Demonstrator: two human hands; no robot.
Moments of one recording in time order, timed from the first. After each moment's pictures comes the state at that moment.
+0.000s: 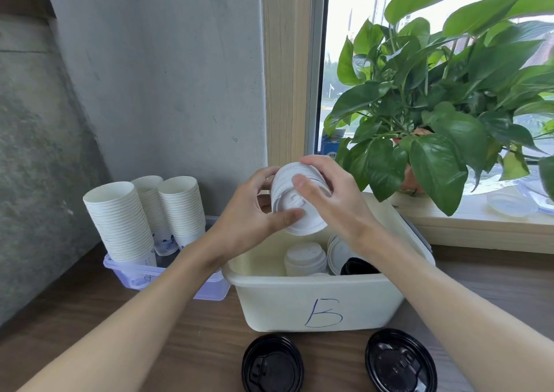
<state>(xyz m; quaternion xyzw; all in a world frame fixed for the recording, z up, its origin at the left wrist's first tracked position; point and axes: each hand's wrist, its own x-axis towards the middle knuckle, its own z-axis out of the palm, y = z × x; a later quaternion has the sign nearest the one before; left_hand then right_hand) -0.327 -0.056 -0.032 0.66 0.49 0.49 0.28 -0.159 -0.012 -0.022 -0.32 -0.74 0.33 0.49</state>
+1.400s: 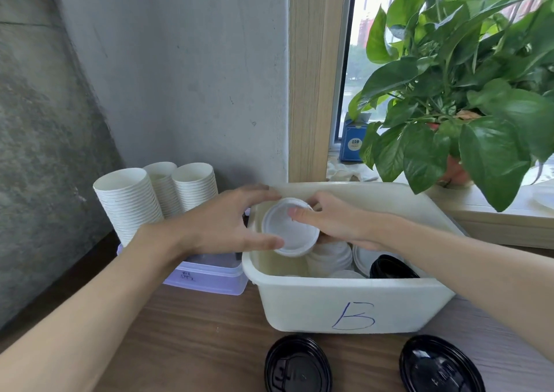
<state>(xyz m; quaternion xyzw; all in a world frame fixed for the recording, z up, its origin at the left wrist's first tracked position) -0.400 -0.060 -0.034 0.77 0.58 0.19 0.18 -0.189 0.029 -0.065 -0.45 -0.75 0.45 0.17</state>
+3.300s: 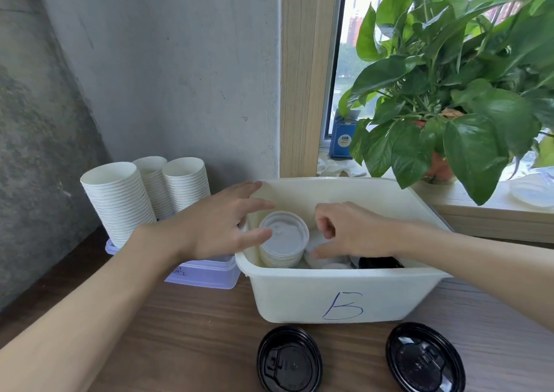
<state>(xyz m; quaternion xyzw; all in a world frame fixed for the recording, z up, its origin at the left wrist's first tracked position) -0.393 -0.066 -0.038 0.80 0.60 0.08 0.08 -0.149 0.015 -0.062 -0.40 -0.89 0.21 0.06</state>
